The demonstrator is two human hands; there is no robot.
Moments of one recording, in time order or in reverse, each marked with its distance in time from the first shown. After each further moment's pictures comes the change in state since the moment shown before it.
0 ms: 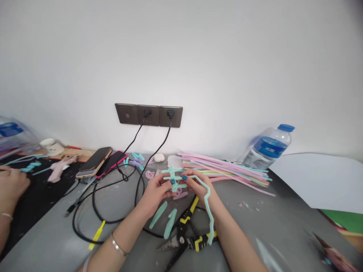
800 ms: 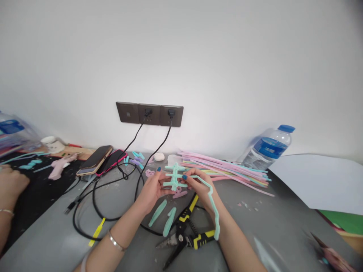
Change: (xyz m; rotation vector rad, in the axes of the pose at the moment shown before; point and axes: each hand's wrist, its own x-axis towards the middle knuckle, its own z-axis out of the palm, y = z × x) left_hand 0.002 0.005 -0.002 -0.119 -0.013 -0.041; right_hand -0.003 -0.007 0.001 -0.022 0.042 -0.015
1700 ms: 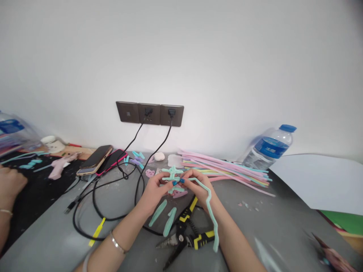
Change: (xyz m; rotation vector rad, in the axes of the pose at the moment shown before) left_hand -0.005 -0.005 0.002 0.277 0.036 0.101; right_hand 0.005 0.014 0.003 0.093 -0.104 -0.073
